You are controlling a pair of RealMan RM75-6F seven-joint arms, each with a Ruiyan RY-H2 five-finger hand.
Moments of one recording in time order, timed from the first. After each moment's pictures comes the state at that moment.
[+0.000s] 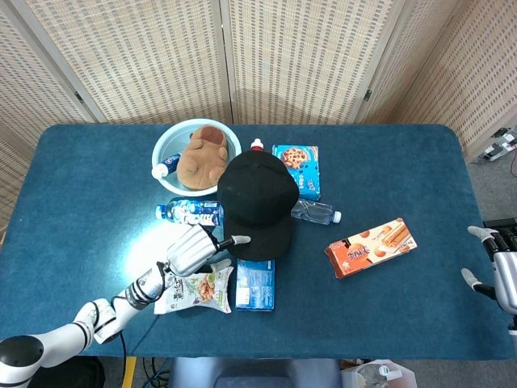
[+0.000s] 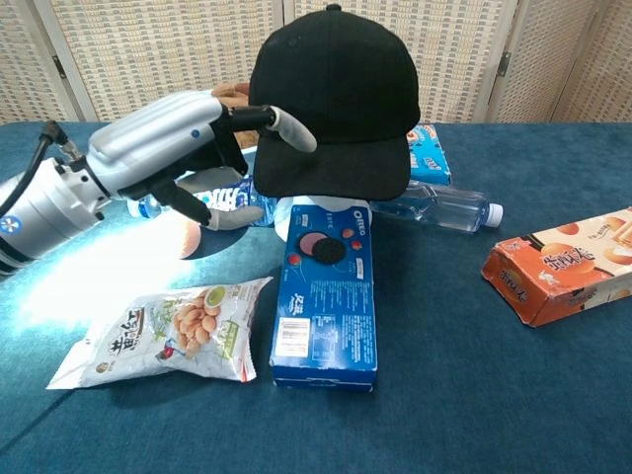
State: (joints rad) left arm -0.78 -1.79 -0.08 -0.87 1.87 1.46 -0.35; right arm 0.06 -0.99 0.10 -1.70 -1.41 1.49 -0.13
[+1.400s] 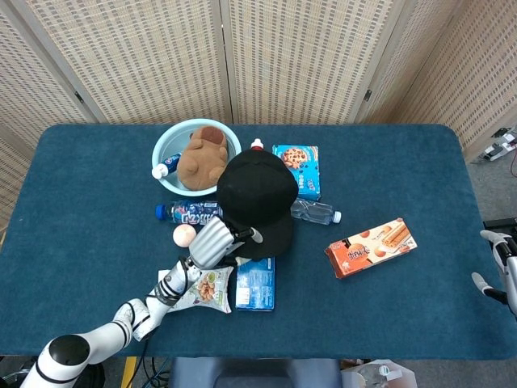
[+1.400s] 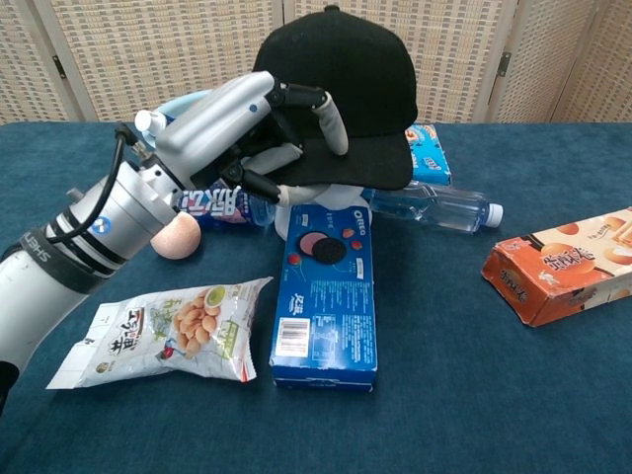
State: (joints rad) left arm -0.87 -2.01 -0.12 -0.69 1.71 1.51 -0.47; right arm 0.03 -0.99 0.10 -1.68 -1.39 1.50 -0.09
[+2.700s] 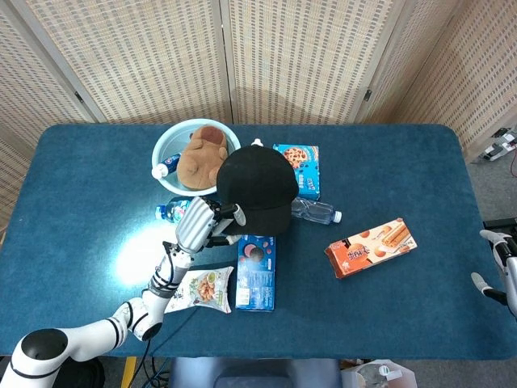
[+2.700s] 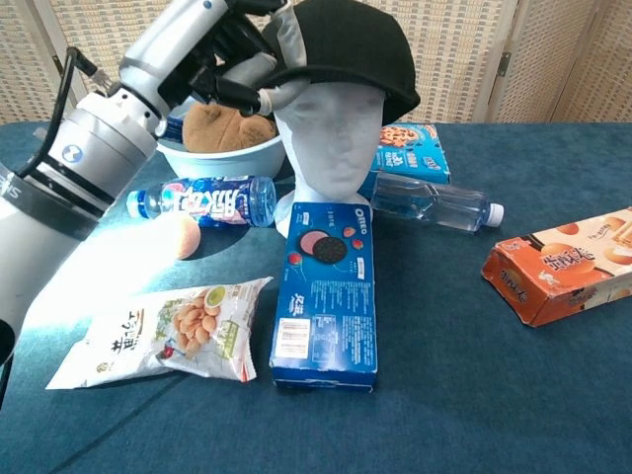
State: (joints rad) left arm -0.87 -1.87 -0.24 -1.00 1.59 1.50 -0.41; right arm 0.03 -0.97 0.10 -1.72 -1.40 1.51 -0.12
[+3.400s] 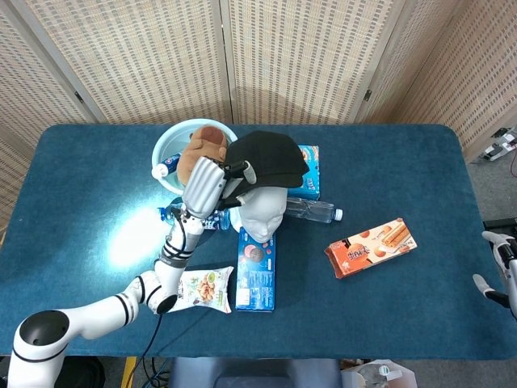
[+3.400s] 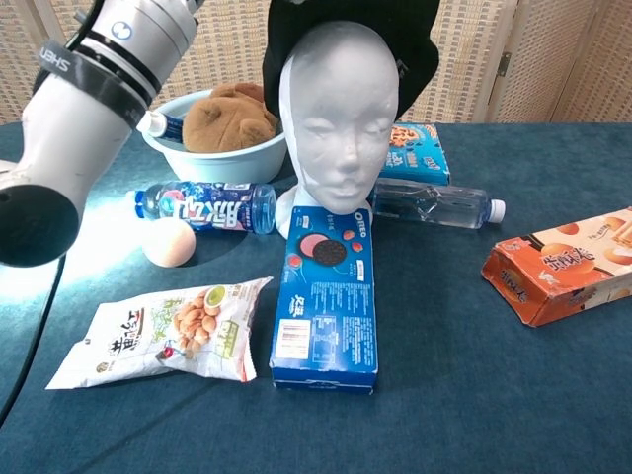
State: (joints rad) left arm -1.03 -1.83 -0.43 -1.03 1.48 1.38 -0.27; right arm 0.01 -0.97 0.10 -1.73 -1.41 1.54 -0.12
